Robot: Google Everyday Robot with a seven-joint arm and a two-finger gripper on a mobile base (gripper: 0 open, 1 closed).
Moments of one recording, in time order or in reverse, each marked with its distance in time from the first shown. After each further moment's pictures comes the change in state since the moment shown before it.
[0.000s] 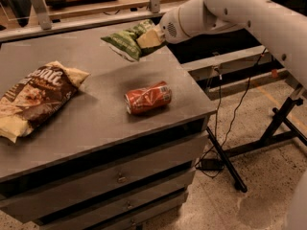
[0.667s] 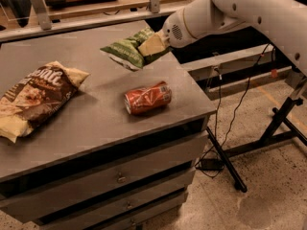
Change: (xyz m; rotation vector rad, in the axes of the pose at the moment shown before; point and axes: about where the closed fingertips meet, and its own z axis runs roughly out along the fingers) arm 0.017 0.030 -0.023 -0.076 0.080 0.021
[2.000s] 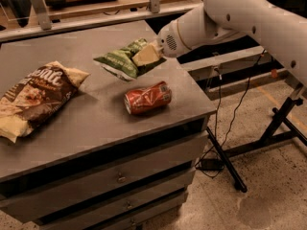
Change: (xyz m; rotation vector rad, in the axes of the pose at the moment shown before) arm 0.015 0.027 0.016 -0.065 0.014 0.034
